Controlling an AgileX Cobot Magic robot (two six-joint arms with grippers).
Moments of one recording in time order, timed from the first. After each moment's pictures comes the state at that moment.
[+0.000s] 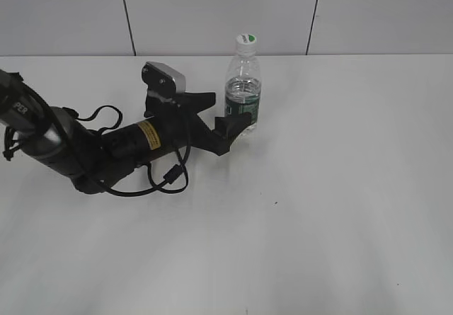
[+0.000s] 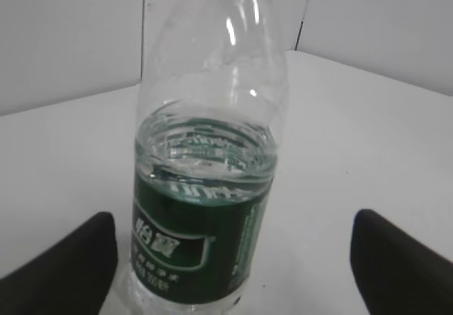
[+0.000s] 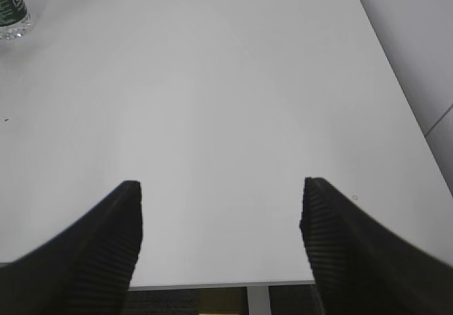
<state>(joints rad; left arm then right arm) -0.43 2.33 -1.07 0.55 -1.09 -0.34 -0.02 -0.01 -0.52 0.02 1.09 -0.20</state>
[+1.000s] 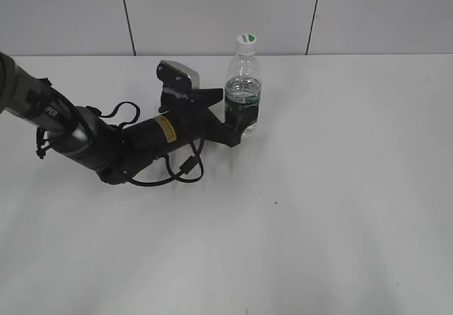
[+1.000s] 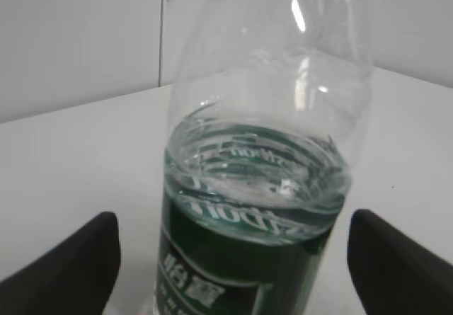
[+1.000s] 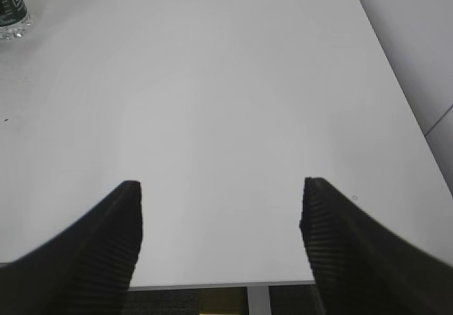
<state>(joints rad) -0.45 2.43 -1.24 0.52 -1.03 -0.35 -0.02 -0.01 -0.52 0.02 1.09 -0.20</state>
